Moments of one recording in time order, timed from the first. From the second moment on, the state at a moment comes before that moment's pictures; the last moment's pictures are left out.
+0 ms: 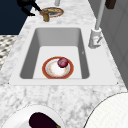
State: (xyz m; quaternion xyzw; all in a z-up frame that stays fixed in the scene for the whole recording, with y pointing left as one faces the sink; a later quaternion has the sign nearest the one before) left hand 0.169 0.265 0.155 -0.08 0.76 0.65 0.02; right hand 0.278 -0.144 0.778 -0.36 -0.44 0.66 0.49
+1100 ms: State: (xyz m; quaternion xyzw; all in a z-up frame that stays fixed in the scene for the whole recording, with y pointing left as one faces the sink) left hand 0.169 0.265 0.155 -0.08 0.76 0.65 0.02; right hand 0.383 -0.091 0.707 -0.30 -0.34 0.68 0.57
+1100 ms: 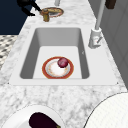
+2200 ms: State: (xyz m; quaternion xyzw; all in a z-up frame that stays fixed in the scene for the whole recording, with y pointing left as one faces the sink) left hand 0.169 0.265 0.155 -0.08 0.76 0.65 0.02; right hand 0.519 -0.112 0.672 -0.27 -0.31 0.69 0.59
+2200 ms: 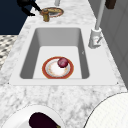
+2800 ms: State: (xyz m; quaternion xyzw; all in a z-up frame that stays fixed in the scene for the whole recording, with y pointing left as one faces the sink) left hand 0.169 0.265 0.155 -0.08 0.76 0.65 0.02; right hand 0.579 -0.133 0.618 -0.23 -0.29 0.70 0.61
